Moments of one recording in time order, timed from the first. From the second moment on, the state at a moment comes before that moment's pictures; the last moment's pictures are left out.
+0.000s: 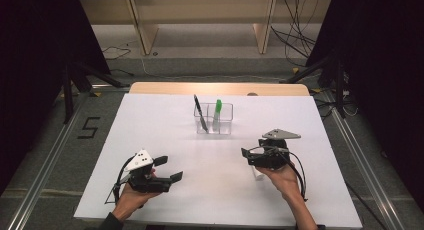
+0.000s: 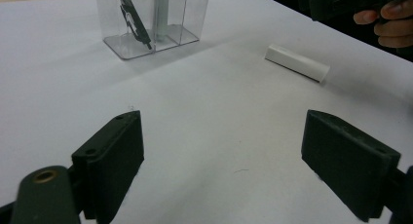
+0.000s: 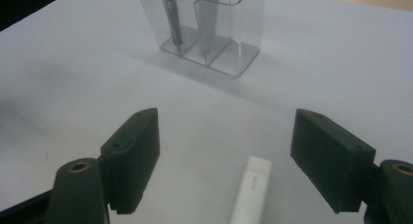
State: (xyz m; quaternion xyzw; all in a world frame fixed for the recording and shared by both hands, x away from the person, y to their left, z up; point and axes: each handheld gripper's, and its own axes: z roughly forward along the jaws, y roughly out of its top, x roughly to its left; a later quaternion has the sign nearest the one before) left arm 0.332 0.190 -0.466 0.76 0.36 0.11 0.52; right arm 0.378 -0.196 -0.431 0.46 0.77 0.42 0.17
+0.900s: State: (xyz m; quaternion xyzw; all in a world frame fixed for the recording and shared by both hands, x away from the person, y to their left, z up) left arm 0.332 0.192 -0.466 0.76 0.37 0.12 0.53; right arm 0.368 -0.195 -0.441 0.47 0.78 0.40 0.16
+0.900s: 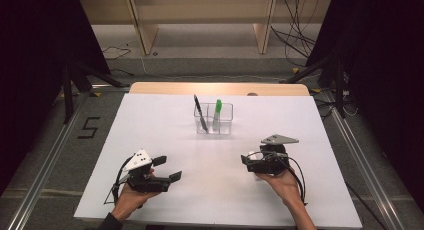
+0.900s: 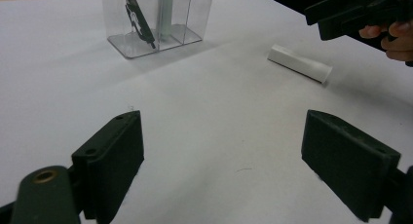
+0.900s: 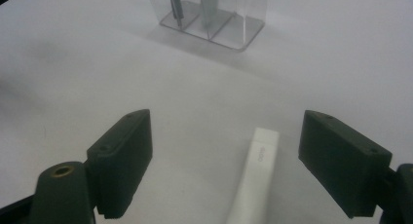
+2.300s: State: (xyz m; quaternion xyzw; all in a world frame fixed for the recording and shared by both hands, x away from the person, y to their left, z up) left arm 0.330 0.194 -0.467 0.76 0.37 0.12 0.52; right arm 0.337 -0.202 -0.471 0.48 0.79 0.36 0.16
